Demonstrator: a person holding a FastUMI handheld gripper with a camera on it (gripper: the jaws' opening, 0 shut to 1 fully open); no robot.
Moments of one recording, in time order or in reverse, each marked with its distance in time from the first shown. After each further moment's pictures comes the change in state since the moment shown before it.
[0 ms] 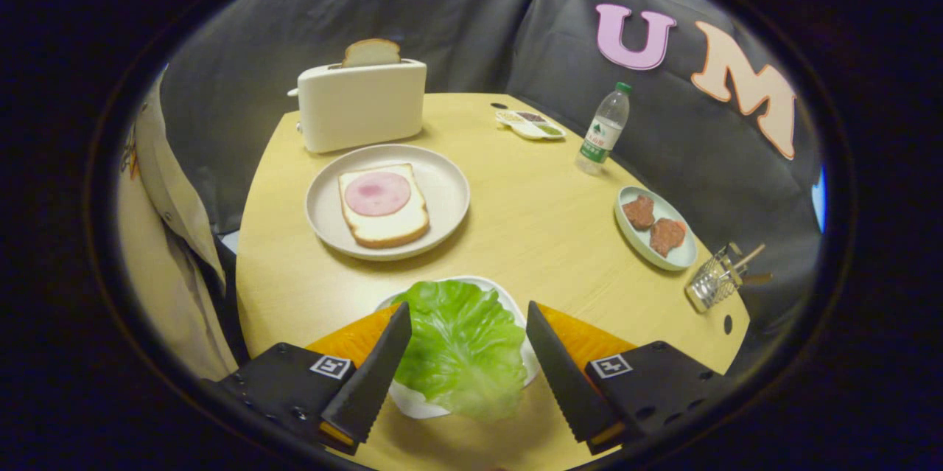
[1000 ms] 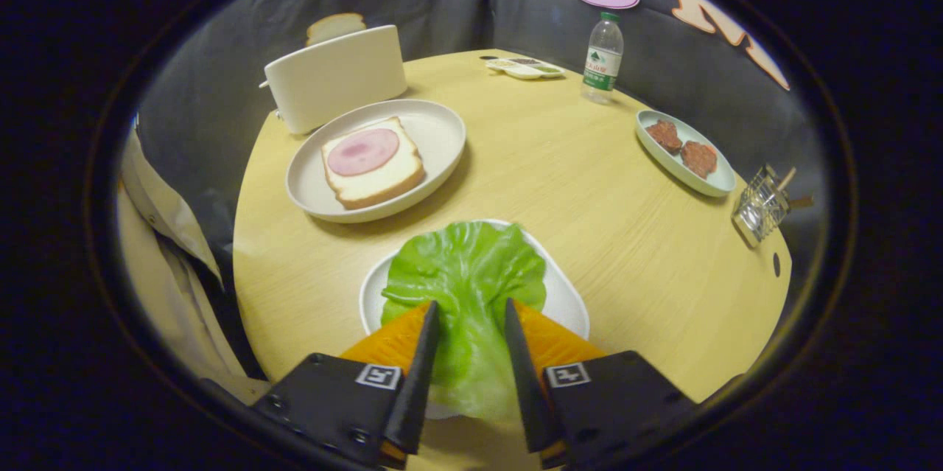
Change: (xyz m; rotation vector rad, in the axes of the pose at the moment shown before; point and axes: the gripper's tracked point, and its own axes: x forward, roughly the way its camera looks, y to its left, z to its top) arm 0.028 0.021 -0.046 0.180 0.134 0.058
